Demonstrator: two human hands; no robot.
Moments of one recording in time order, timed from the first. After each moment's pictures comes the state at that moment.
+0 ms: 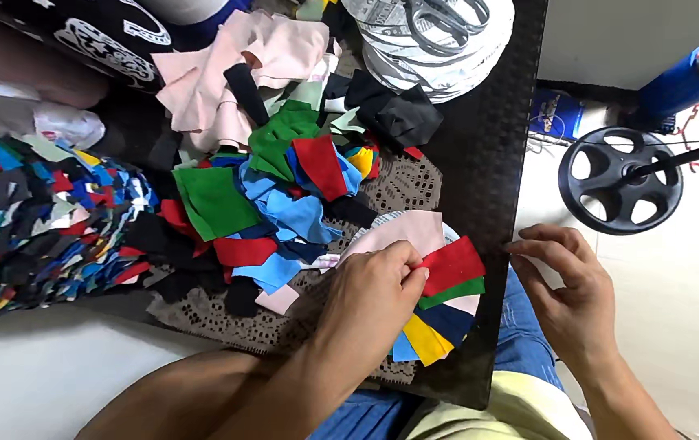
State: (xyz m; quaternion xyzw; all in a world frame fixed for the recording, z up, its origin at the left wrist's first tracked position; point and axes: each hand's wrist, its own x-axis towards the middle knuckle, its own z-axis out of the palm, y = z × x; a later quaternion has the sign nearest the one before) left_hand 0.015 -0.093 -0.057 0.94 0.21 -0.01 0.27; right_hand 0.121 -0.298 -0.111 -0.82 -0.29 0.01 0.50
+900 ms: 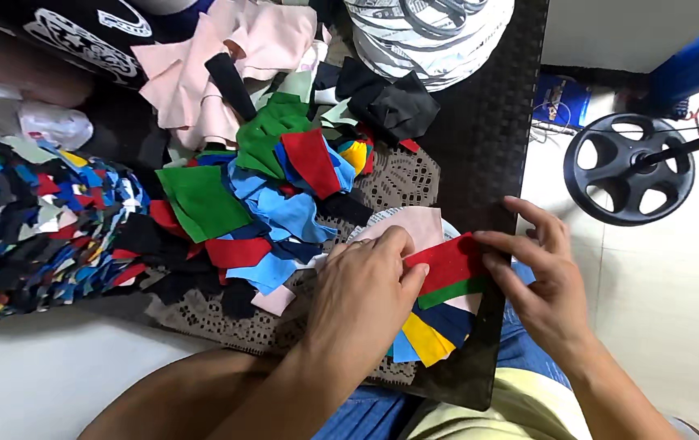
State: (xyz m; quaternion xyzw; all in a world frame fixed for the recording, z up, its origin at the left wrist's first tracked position) left_hand 0.018 -0.091 -0.055 0.97 0.17 0.02 0.16; right_hand 0.119 -0.280 -0.122 -0.79 -0.31 0.05 0.53
